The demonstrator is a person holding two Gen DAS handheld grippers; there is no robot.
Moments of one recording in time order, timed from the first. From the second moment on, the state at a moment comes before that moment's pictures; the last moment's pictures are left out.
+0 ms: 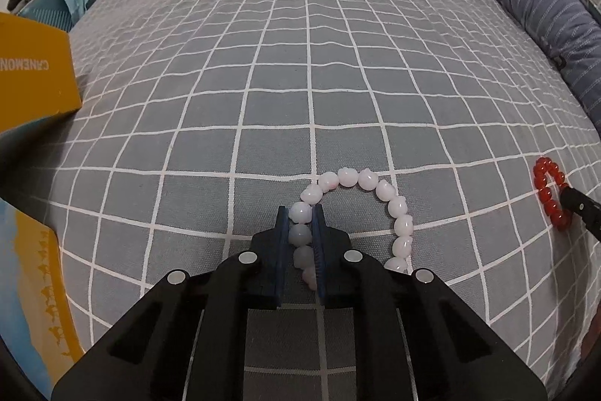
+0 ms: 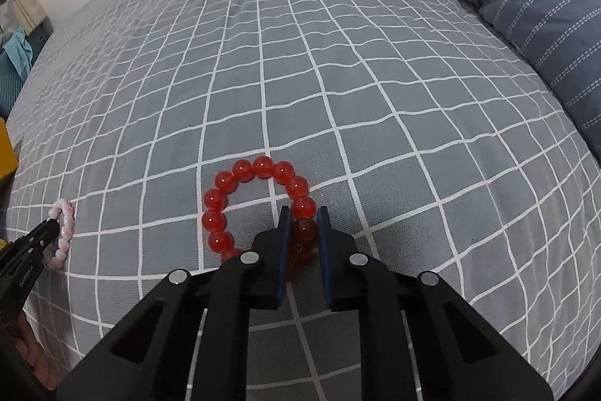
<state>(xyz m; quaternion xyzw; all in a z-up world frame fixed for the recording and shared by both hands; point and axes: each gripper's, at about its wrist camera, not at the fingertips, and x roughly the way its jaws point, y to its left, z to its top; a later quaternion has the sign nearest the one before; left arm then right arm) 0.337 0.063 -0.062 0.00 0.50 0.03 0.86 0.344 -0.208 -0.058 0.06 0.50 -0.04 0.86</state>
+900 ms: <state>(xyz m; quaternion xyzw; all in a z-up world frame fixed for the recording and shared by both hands) 0.297 0.062 0.003 -0.03 0.46 -0.01 0.89 0.303 -0.185 0.001 0.05 0.44 0.00 0.90</state>
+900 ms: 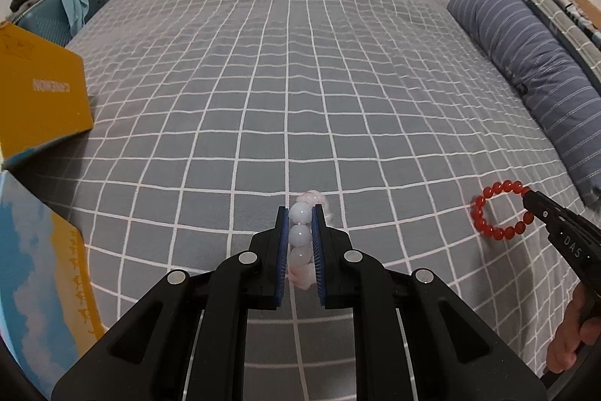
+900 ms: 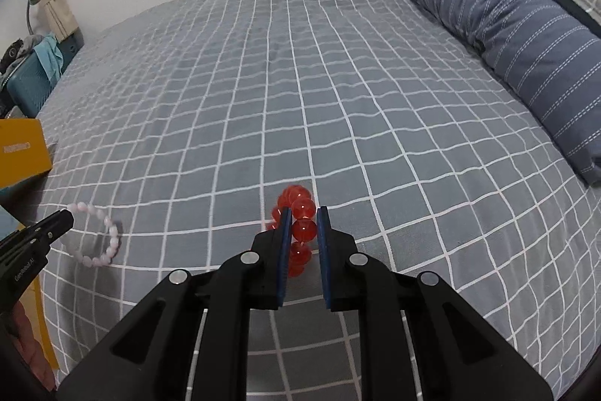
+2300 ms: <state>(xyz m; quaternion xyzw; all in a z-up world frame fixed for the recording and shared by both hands) 0.185 0.088 0.094 -0.01 0.41 0.00 0.91 0.205 -0.113 0.083 -0.01 0.39 0.04 0.92</state>
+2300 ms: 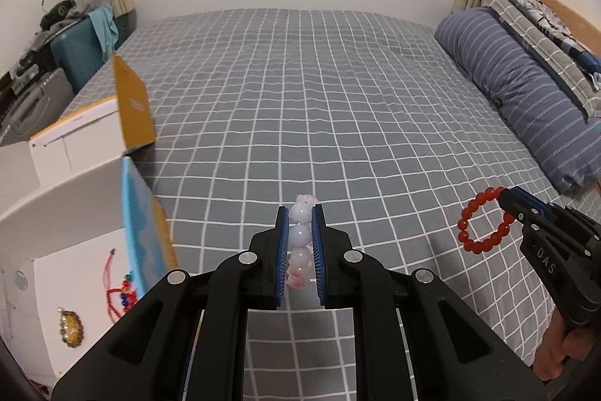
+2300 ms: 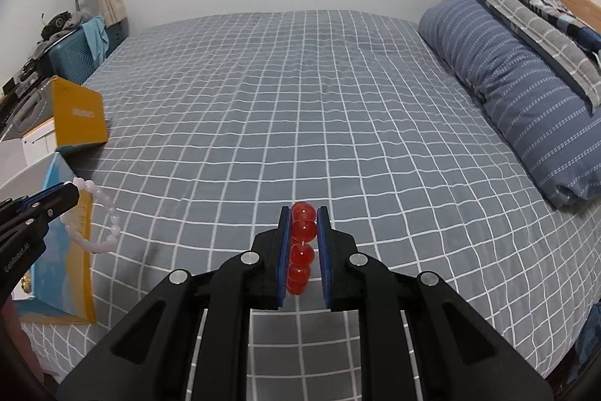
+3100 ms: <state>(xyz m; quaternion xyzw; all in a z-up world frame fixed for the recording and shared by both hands) 0.107 0.197 0.148 -0.04 0.37 0.09 0.92 0.152 0.025 0.130 -0.05 0.35 0.13 0.93</state>
